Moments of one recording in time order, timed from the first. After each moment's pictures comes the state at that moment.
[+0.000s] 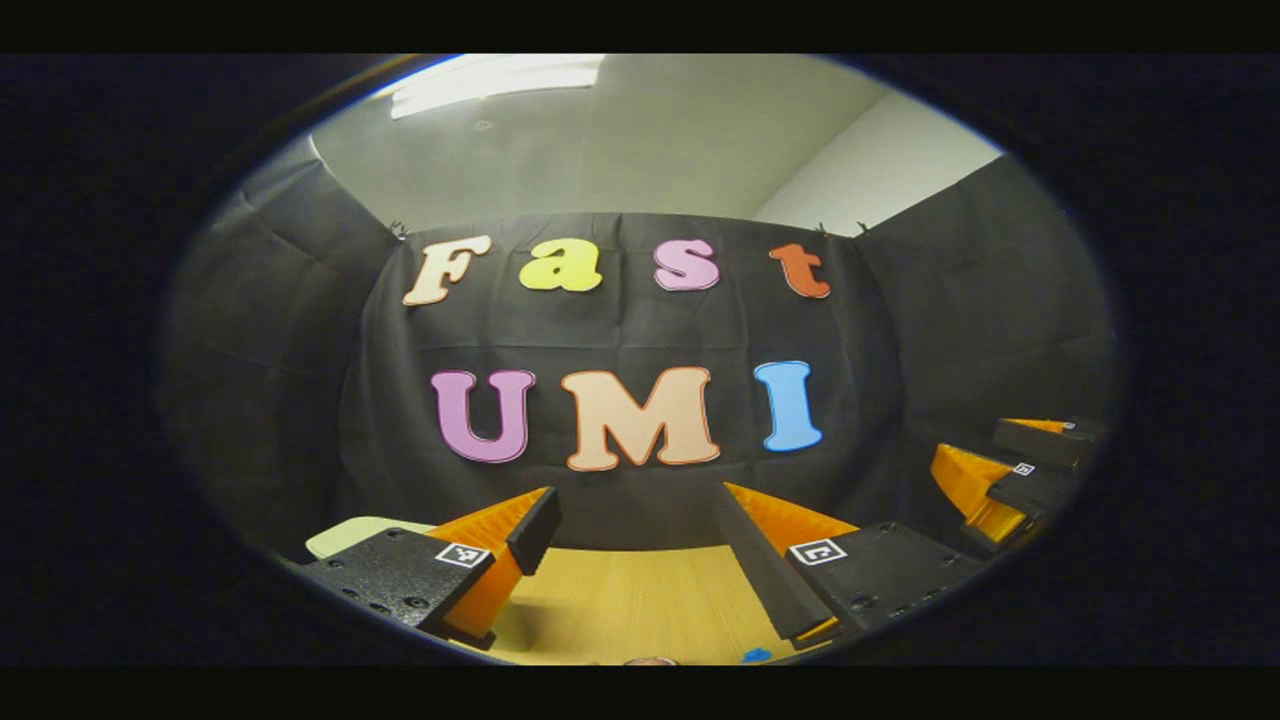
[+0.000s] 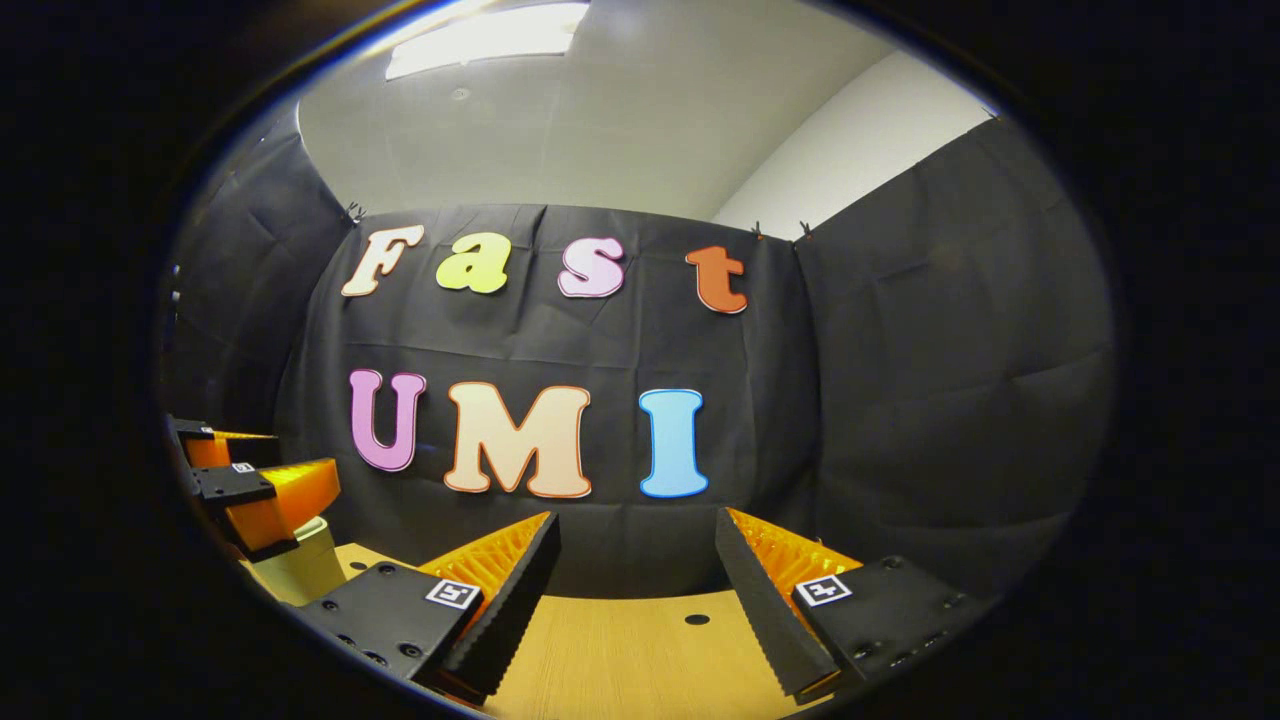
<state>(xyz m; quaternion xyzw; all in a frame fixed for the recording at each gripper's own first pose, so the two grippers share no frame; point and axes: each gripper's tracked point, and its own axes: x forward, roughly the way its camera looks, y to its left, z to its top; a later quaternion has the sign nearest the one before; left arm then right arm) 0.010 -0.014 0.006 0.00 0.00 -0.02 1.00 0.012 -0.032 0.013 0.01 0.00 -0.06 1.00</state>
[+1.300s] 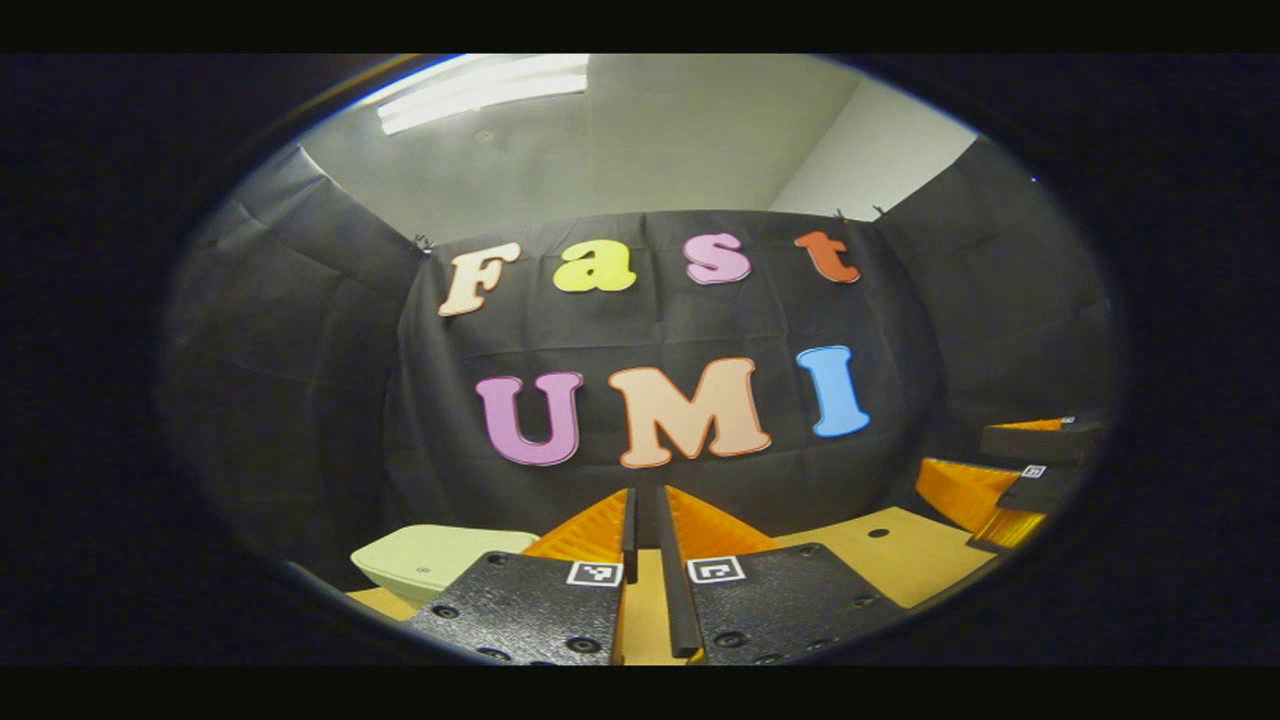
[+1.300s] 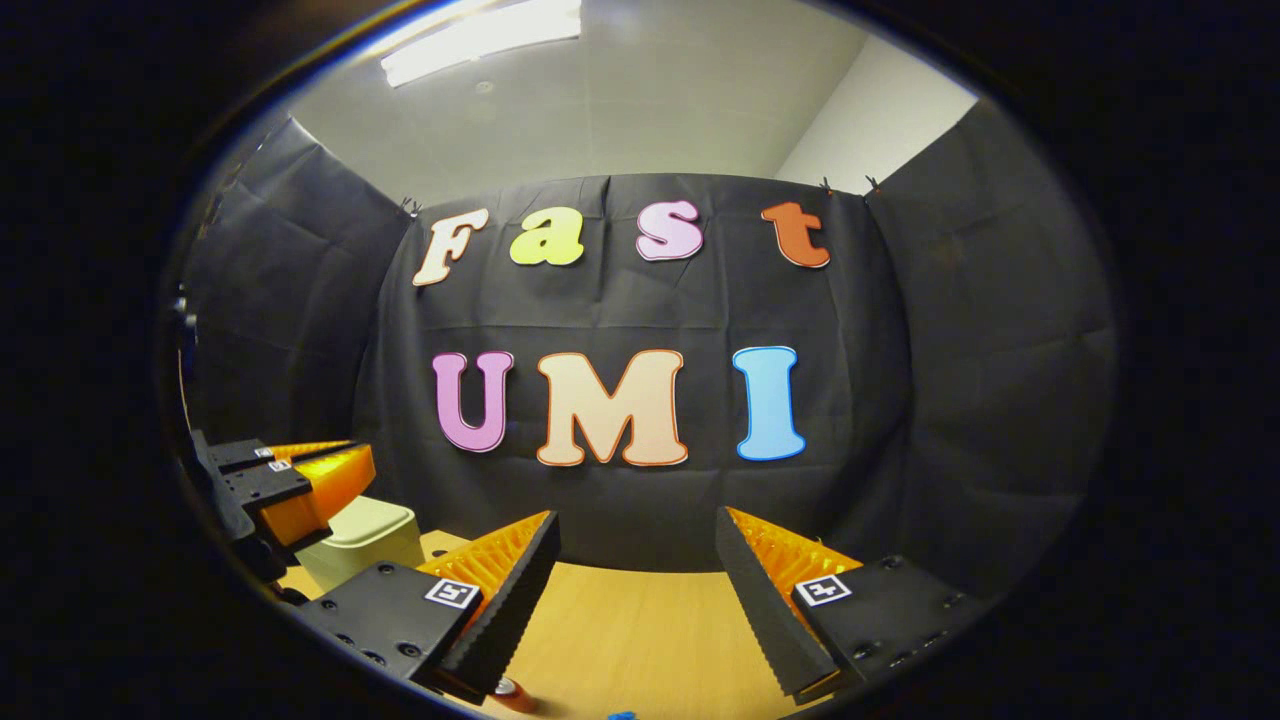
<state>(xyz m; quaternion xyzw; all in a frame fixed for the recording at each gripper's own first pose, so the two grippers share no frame) 0.000 0.053 -0.016 0.05 0.00 0.05 1.00 0.021 0.056 -0.014 0.05 0.06 0.06 1.00</state>
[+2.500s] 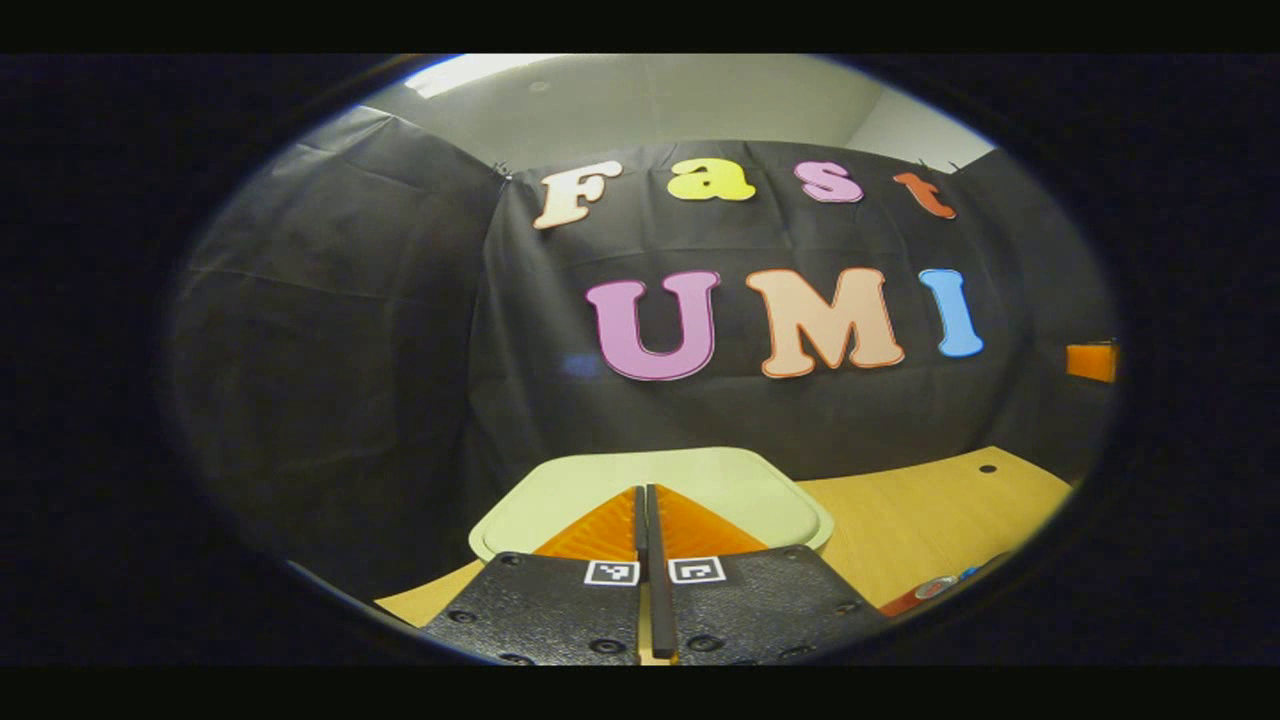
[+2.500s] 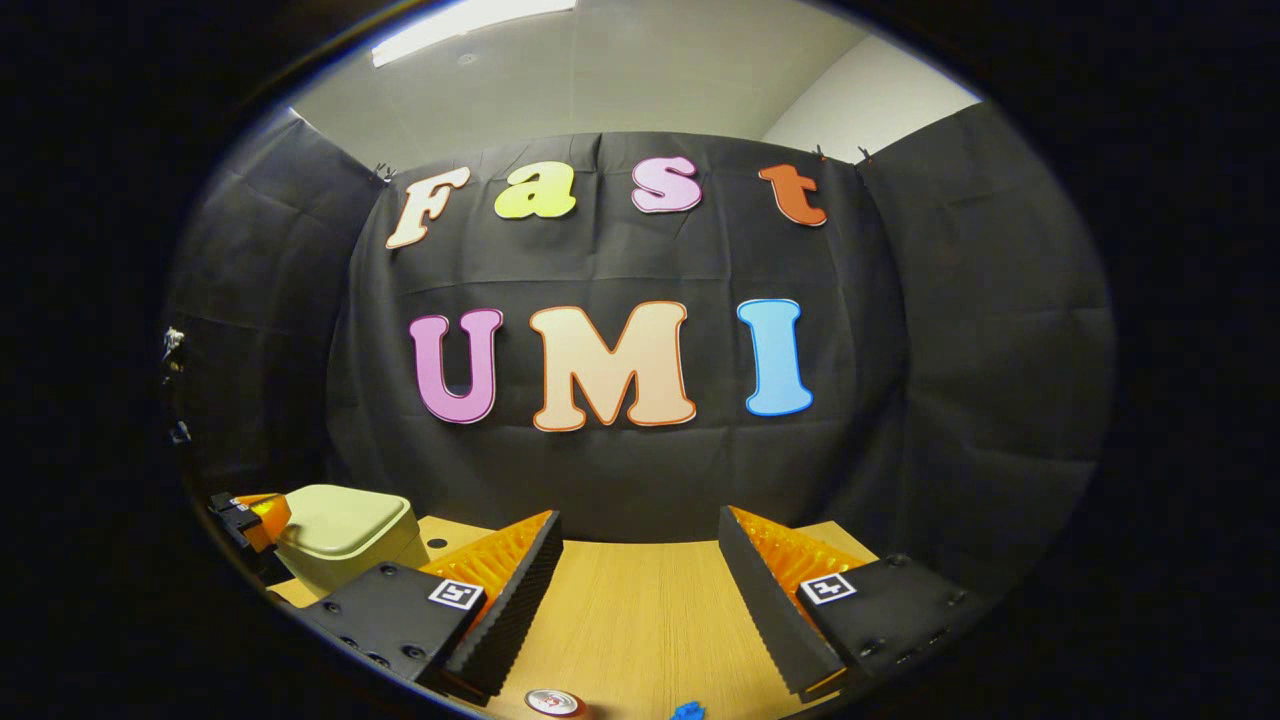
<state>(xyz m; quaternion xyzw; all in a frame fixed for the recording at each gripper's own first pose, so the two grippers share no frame) -0.004 0.256 -0.152 0.03 0.12 0.12 0.99 0.047 0.120 -0.058 0.04 0.12 0.01 0.99</state>
